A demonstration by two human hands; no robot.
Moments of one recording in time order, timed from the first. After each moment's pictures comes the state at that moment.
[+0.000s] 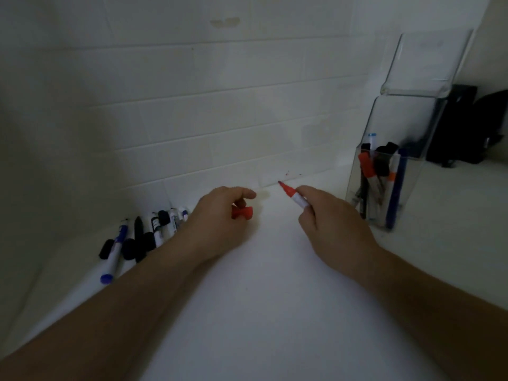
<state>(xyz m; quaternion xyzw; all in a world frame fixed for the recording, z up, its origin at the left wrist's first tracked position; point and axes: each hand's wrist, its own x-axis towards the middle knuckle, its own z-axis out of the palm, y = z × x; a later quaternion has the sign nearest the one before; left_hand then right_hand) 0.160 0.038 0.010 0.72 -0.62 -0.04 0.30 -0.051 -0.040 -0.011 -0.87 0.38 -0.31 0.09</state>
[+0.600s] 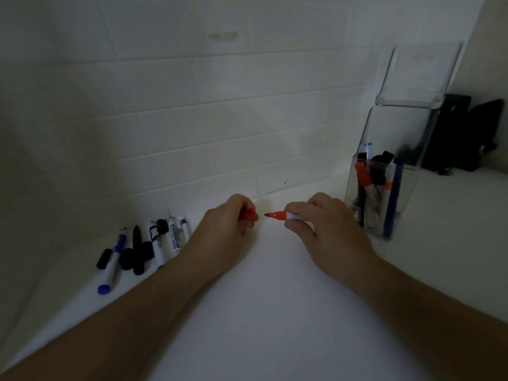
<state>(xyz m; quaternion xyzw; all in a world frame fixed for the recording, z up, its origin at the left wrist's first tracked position) 0.147 0.041 0.005 0.69 -0.63 -0.06 0.35 -0.053 -0.044 -0.015 -0.87 0.35 -0.34 0.07</state>
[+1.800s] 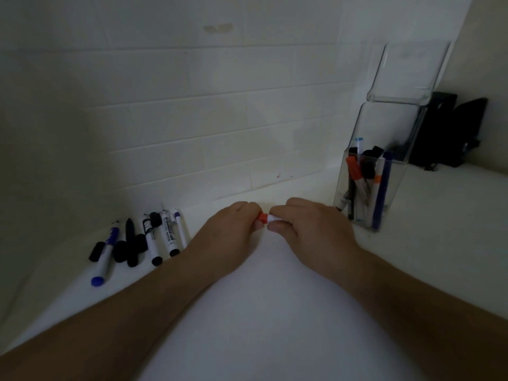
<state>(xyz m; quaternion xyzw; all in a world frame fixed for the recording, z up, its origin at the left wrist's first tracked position) 0.140 0.034 -0.016 0.64 -0.73 0.04 0.24 -0.048 -0.031 -0.012 -0.90 0.30 -0.32 0.00</state>
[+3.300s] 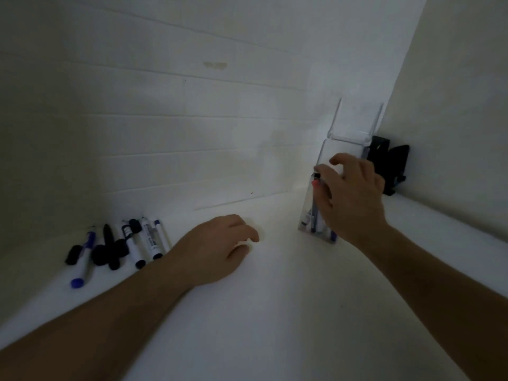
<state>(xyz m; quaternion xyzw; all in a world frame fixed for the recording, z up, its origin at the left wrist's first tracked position) 0.140 0.053 -0.010 0.51 -0.81 0.06 0.28 -0.127 -0.057 0.061 -0.79 0.44 -0.33 -0.27</state>
